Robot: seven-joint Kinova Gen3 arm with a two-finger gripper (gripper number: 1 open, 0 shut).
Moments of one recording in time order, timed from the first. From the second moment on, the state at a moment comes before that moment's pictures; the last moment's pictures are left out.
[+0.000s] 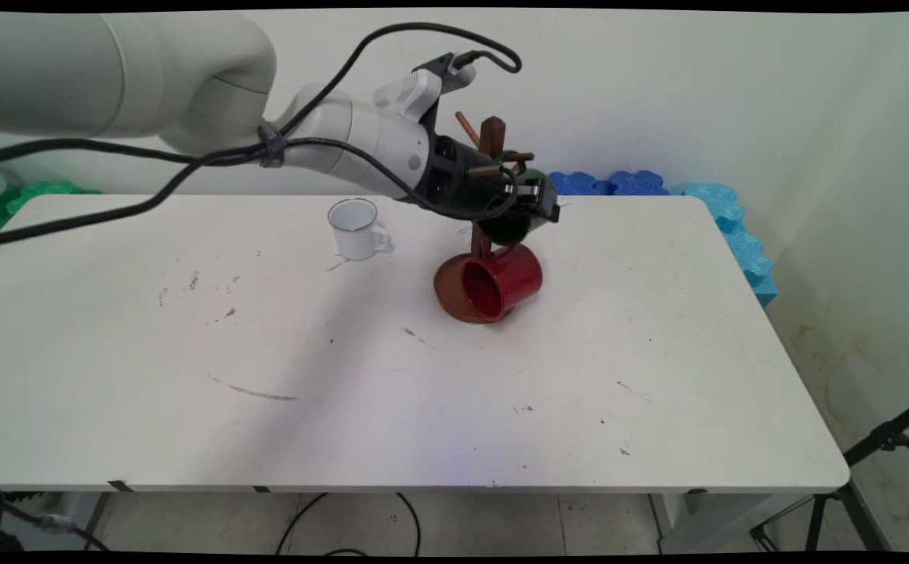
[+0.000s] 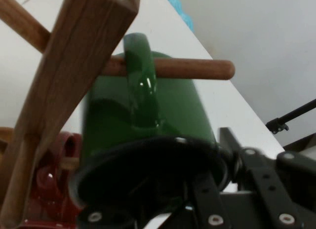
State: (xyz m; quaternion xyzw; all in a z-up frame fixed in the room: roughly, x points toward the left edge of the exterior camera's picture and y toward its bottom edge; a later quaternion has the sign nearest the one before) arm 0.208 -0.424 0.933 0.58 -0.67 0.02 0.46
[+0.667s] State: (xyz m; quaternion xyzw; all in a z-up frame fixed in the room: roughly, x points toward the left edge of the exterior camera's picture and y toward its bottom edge) arm 0.211 -0.416 0.937 0.57 -0.68 0.02 0.46
